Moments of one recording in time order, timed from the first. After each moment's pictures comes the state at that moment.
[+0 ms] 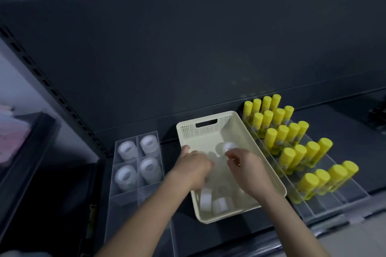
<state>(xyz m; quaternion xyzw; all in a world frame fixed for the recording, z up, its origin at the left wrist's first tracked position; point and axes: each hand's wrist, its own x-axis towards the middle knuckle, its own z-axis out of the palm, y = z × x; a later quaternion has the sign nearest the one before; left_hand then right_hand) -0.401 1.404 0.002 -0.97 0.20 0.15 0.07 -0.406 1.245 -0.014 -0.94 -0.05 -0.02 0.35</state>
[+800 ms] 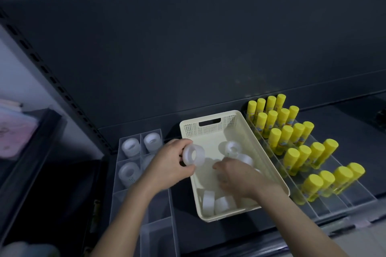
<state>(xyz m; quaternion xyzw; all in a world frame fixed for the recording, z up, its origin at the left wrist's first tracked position) -0.430 1.462 0.014 -0.92 0.04 0.01 -0.39 -0.394 1.259 -0.021 -0.94 -0.30 0.17 0.07</state>
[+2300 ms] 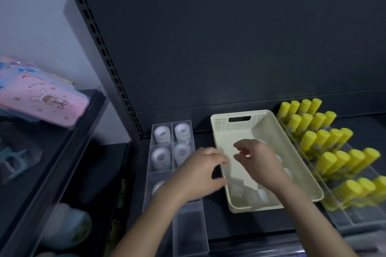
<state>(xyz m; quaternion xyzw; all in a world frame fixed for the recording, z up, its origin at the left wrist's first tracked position) -0.475 1.466 0.015 -0.95 0.15 0.02 -0.28 -0.413 1.293 0.010 -0.94 -0.17 0.01 0.30</state>
